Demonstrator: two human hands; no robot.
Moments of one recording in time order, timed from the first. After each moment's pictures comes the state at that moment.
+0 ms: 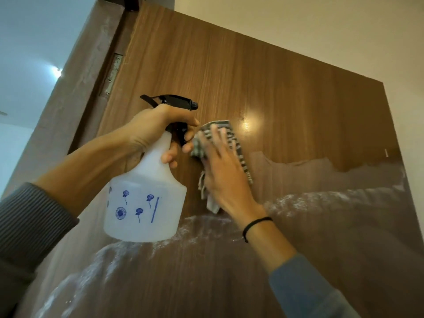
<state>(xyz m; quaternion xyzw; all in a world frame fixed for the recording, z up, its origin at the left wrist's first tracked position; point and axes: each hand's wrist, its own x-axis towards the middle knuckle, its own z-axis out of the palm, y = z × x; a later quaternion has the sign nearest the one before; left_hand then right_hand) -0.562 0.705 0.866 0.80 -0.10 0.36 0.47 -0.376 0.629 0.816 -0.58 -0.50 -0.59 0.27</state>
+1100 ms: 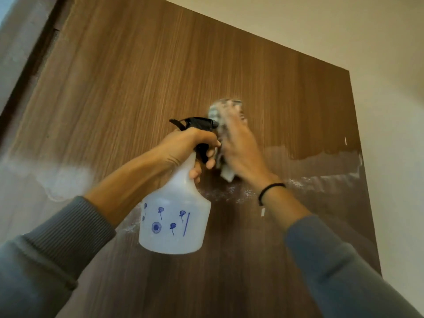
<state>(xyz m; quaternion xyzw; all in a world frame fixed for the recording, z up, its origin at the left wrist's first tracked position) -0.451 0.607 0.831 0.77 -0.14 0.37 0.51 -0.300 0.523 0.858 -0.58 -0.53 -0.52 0.34</state>
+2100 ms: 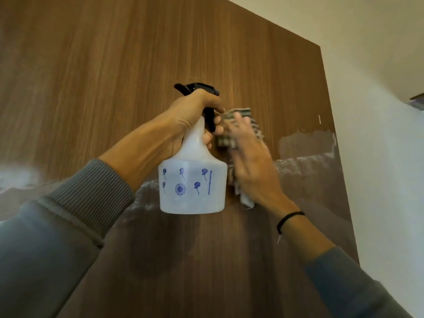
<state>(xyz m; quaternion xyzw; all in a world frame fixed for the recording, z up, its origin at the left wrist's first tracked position) -0.366 0.572 0.869 0.74 -0.17 0.34 0.55 -0.193 0.466 0.805 -0.57 -0.47 -0.59 0.31</state>
